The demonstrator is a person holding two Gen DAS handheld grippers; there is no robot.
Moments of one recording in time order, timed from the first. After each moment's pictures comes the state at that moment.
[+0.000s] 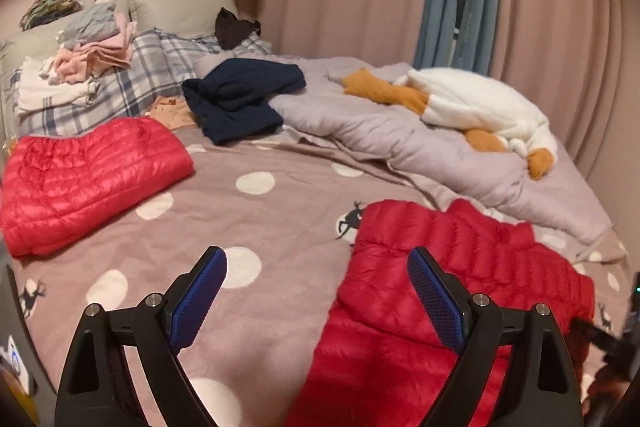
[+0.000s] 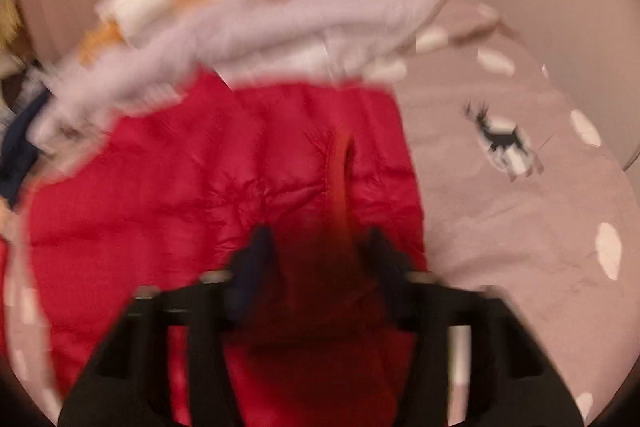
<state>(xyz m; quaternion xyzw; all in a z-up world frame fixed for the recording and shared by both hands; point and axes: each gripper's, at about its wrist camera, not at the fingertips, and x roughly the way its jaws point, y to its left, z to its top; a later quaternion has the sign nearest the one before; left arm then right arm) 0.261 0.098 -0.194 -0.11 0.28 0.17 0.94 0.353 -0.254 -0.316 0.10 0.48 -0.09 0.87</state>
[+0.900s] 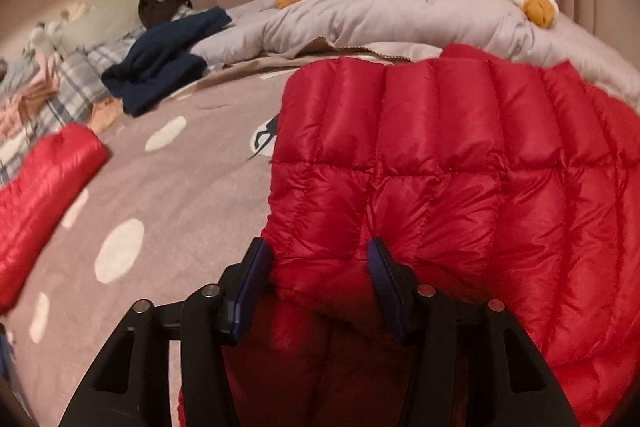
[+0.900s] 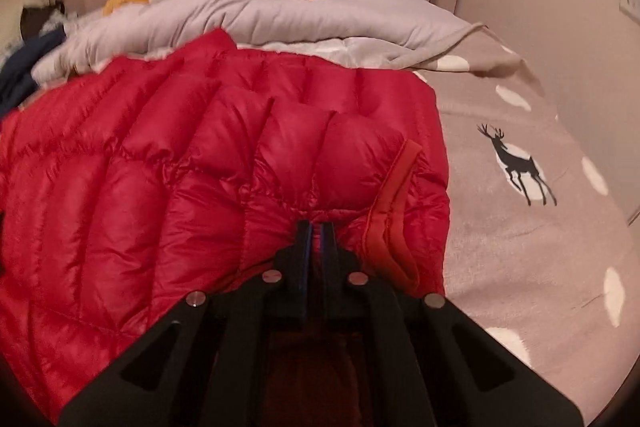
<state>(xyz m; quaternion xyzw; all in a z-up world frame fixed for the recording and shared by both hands) 0.346 0.031 -0.320 0.04 0.39 0.15 0.91 0.335 -0.241 -0.353 -0.02 0.42 -0.06 0.90</state>
